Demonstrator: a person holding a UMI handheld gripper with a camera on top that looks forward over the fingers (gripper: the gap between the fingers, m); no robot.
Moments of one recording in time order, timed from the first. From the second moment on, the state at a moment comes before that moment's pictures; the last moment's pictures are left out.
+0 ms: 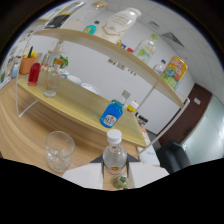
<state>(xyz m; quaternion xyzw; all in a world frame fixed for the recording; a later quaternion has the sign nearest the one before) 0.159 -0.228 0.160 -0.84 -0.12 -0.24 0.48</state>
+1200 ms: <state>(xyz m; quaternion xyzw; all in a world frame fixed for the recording) 0.099 -0.199 0.258 -0.64 -0.42 -0.39 0.52</state>
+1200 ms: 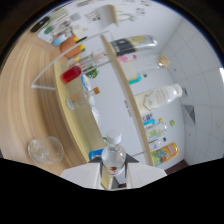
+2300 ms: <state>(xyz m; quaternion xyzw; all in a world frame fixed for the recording) 0.154 -0.215 0.017 -0.89 -0.01 0.02 0.46</state>
